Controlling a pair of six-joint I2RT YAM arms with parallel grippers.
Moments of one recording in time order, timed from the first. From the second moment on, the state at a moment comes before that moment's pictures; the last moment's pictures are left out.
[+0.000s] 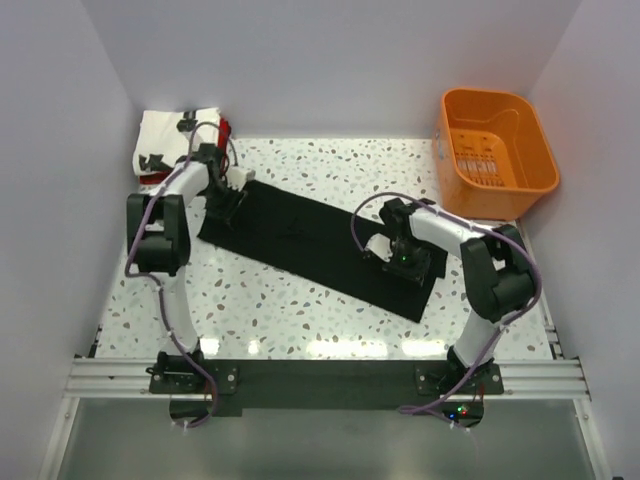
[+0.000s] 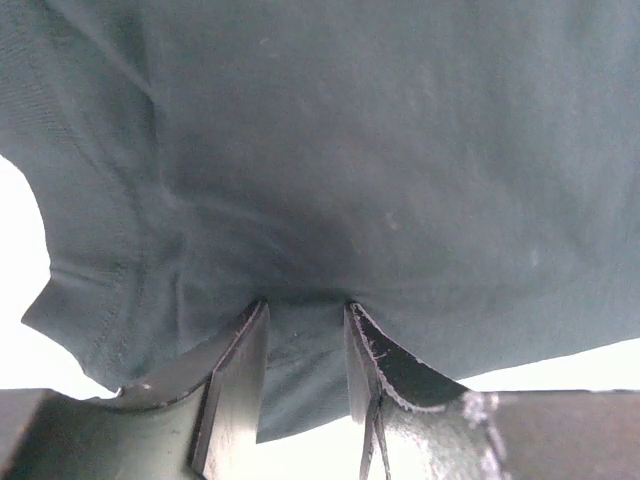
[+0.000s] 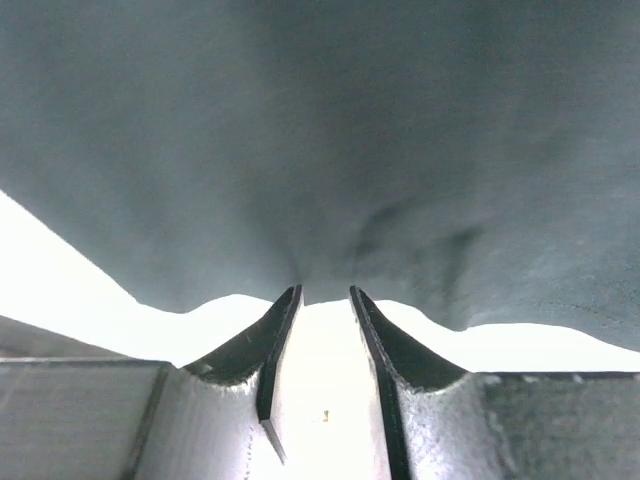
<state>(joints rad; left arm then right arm) 0.00 2.05 1.48 -0.83 0.21 0.42 0.40 1.81 1.15 -1.01 0.09 -0.67</state>
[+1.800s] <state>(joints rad) -0.06 1.96 1.52 -0.67 0.52 0.28 0.75 2.13 1.80 -1.14 -0.52 -0.50</state>
